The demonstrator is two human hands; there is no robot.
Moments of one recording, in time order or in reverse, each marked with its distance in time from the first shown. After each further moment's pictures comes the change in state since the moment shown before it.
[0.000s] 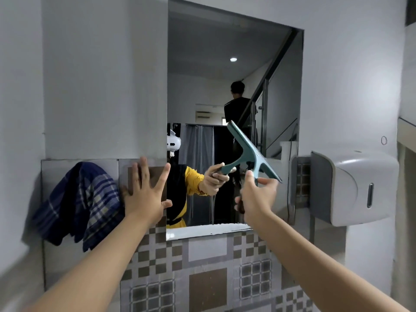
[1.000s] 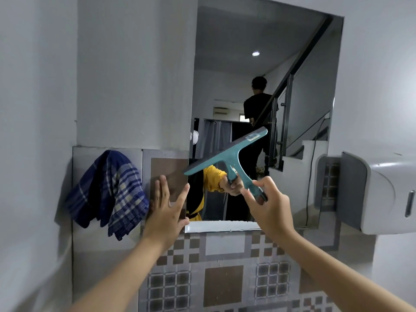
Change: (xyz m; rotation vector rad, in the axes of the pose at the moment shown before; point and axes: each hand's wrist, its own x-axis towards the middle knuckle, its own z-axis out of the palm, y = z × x) left_hand -0.050 -0.010 0.043 -0.179 0.043 0.088; right_hand 0.009 0.045 -0.024 -0.681 -0.311 -0.841
